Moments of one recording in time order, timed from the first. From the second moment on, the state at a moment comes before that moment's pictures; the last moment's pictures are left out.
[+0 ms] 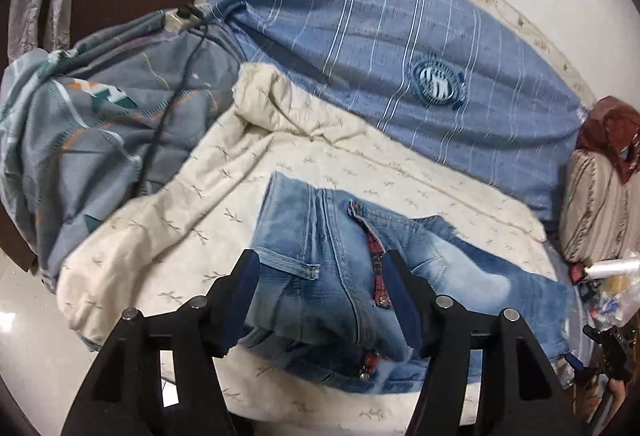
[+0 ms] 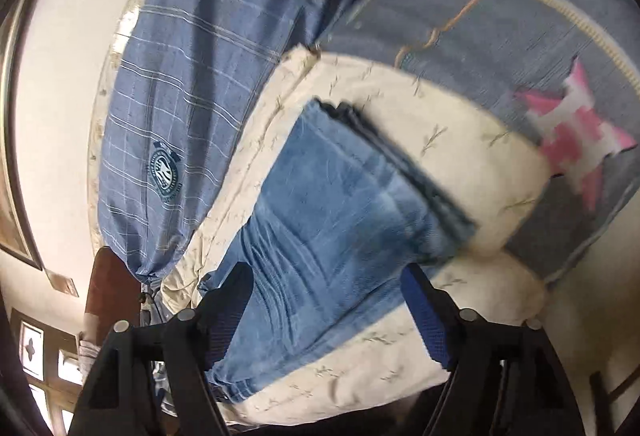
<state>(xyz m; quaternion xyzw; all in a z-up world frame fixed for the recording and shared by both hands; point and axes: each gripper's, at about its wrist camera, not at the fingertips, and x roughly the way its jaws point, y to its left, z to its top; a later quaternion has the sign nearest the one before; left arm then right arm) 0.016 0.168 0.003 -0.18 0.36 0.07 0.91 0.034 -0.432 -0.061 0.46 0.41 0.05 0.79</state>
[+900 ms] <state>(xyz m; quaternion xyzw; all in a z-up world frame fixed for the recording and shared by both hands) -0.011 0.217 -0.033 -0.33 0.41 0.08 0.85 0.017 -0.420 -0.043 0.32 0.43 -0.06 0.84</state>
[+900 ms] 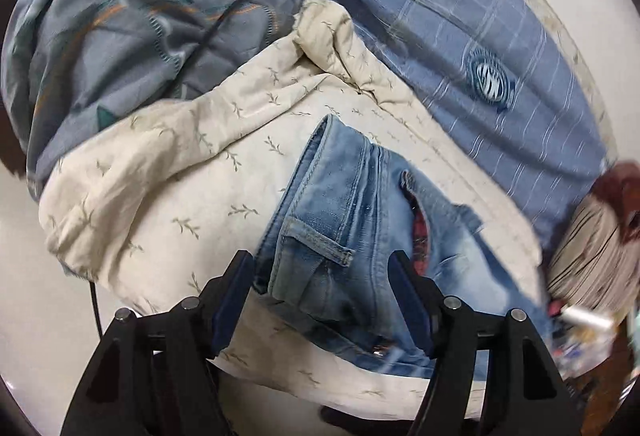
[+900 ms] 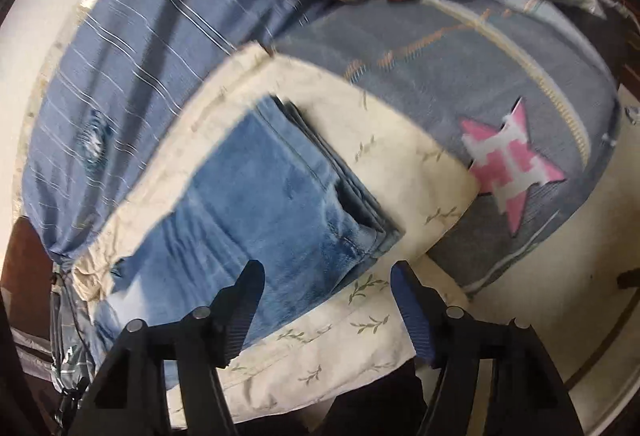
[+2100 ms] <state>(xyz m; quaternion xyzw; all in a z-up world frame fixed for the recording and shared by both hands) -0.009 0.189 -0.044 -0.29 0.45 0.16 0.83 0.102 -0.281 -0.043 0.20 0.49 0.10 0.84</state>
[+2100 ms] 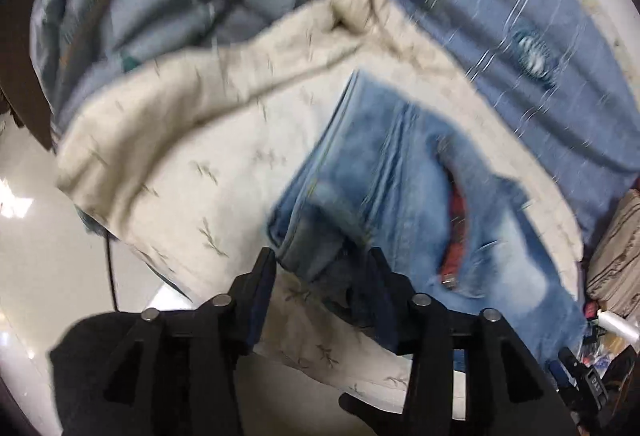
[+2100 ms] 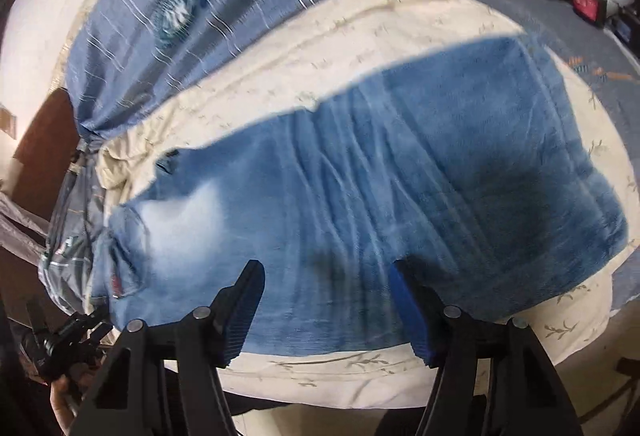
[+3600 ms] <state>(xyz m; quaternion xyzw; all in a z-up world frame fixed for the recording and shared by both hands) 0.067 0.146 -0.079 -0.09 0.41 0.12 0.90 0.244 -0.035 -0.030 -0.06 0.48 0.20 0.85</state>
